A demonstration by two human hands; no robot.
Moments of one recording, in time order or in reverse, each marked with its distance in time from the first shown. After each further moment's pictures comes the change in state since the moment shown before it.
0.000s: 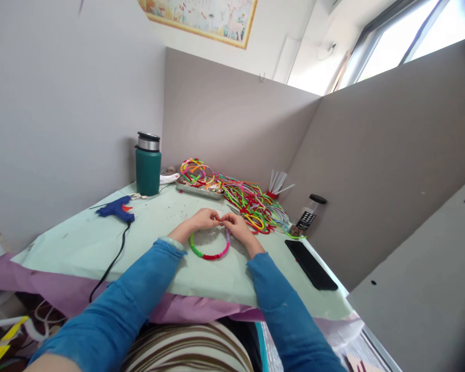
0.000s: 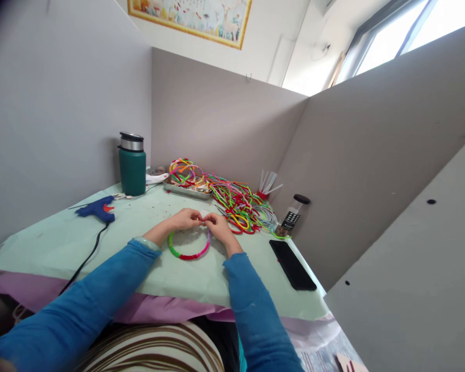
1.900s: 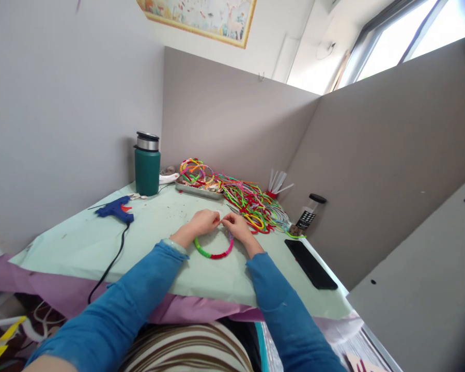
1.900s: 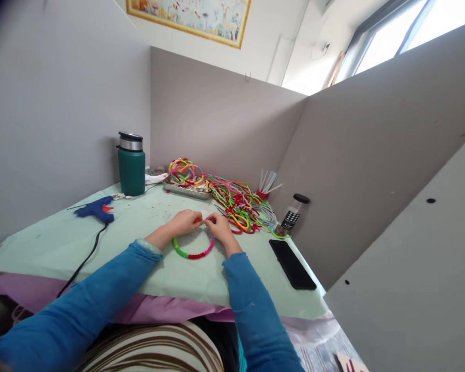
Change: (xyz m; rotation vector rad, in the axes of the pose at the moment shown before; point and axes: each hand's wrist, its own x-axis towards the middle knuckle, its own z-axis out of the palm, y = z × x) left_hand -0.012 0.018 0.002 0.586 0.080 0.070; right_hand 0.003 0.012 0.000 -0.202 0.109 -0.010
